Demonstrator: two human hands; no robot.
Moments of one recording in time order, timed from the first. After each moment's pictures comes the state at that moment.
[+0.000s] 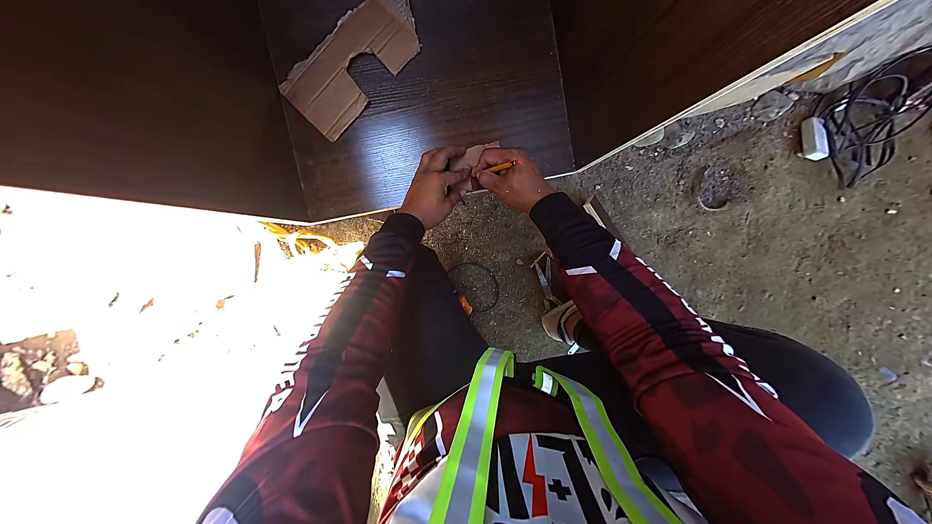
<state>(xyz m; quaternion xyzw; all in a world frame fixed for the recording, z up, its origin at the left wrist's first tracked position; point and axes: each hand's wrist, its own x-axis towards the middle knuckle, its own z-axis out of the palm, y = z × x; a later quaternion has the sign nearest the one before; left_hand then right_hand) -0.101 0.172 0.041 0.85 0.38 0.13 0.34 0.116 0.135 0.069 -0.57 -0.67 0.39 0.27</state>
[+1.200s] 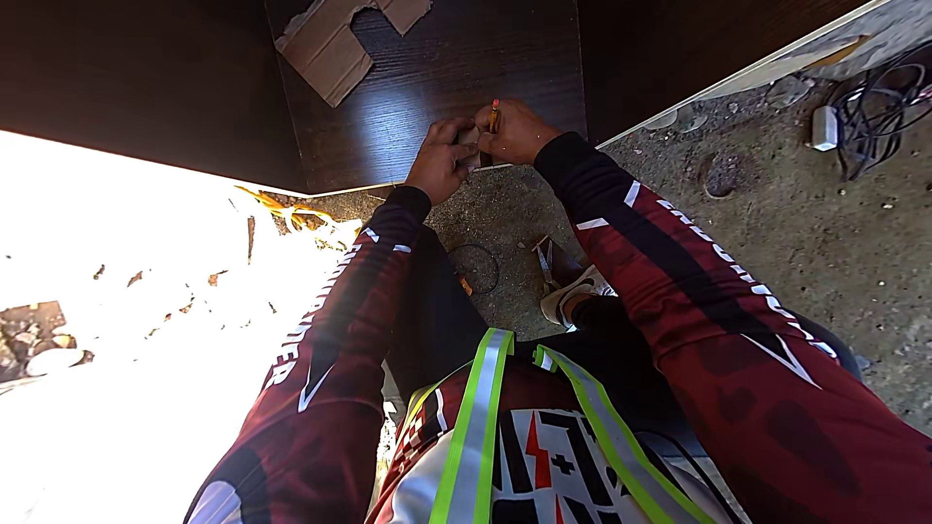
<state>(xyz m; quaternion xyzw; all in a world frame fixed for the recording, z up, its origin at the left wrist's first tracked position) -0.101 0.176 0.042 0.86 0.37 0.12 0.33 0.101 0.180 0.109 -0.56 -0.75 0.35 0.03</state>
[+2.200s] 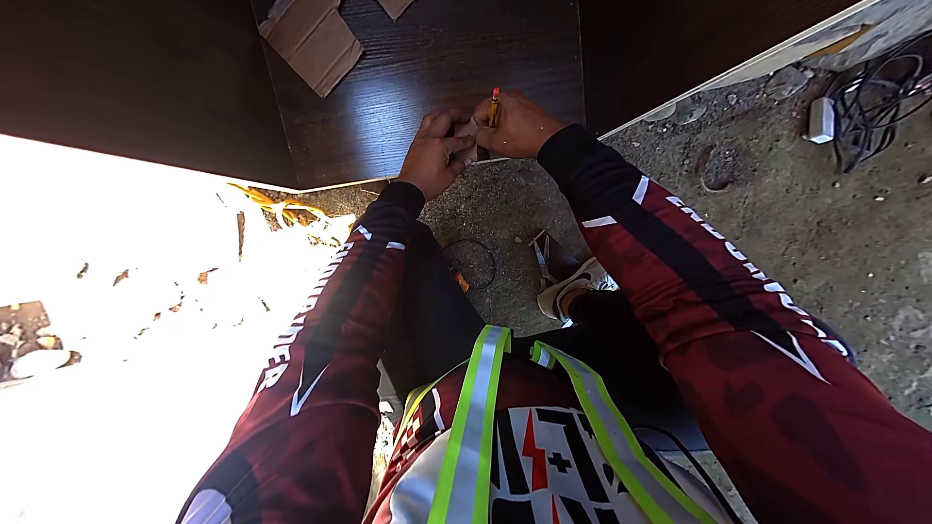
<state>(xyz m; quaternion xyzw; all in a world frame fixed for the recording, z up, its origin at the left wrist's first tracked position) -0.104 0.175 0.036 0.86 0.37 0.15 0.33 0.104 0.176 0.111 -0.56 -0.74 0.38 0.02</state>
